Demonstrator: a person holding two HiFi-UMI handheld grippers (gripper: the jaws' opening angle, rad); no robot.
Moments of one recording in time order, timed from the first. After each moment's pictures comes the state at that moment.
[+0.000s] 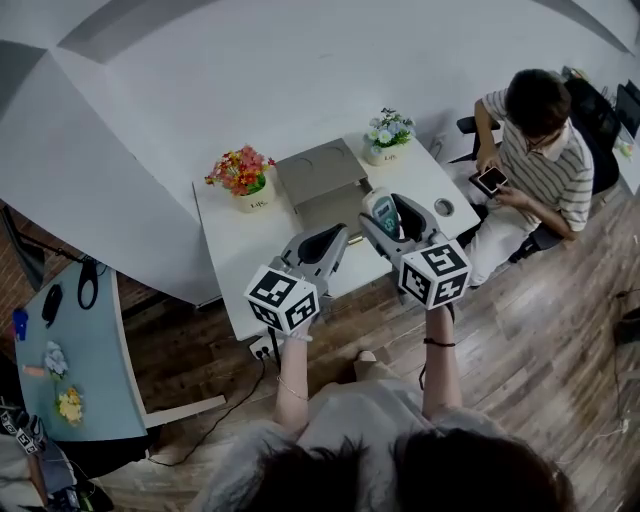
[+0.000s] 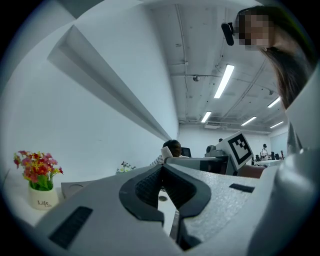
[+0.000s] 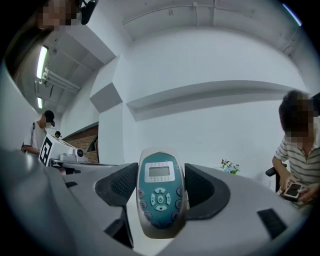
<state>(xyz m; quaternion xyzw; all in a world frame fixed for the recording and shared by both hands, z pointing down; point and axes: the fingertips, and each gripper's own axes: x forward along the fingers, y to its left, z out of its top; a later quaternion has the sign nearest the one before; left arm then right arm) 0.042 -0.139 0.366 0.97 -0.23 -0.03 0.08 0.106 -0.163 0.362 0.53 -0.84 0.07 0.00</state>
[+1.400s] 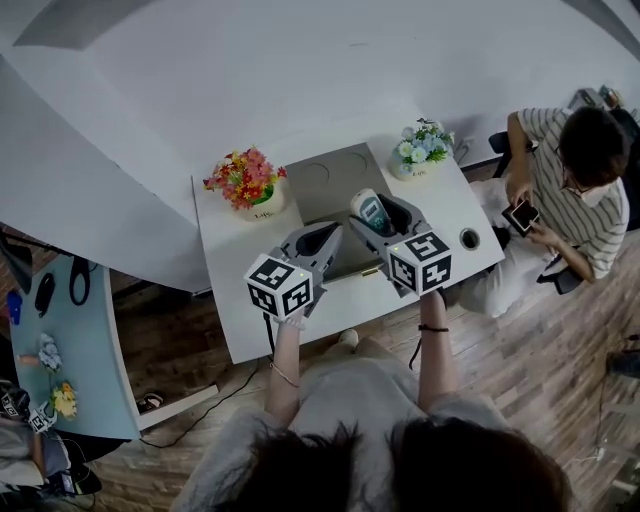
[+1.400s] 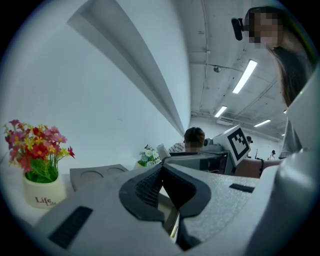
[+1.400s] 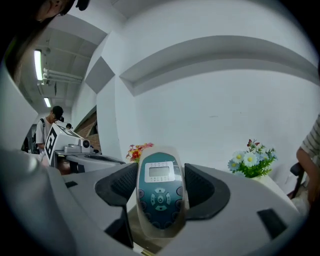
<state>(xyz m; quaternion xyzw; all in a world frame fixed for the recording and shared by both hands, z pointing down) 0.030 -0.283 0.450 0.95 -0.27 0.02 0.16 0.078 -0.315 0.450 0.46 -0.88 0.12 0.09</state>
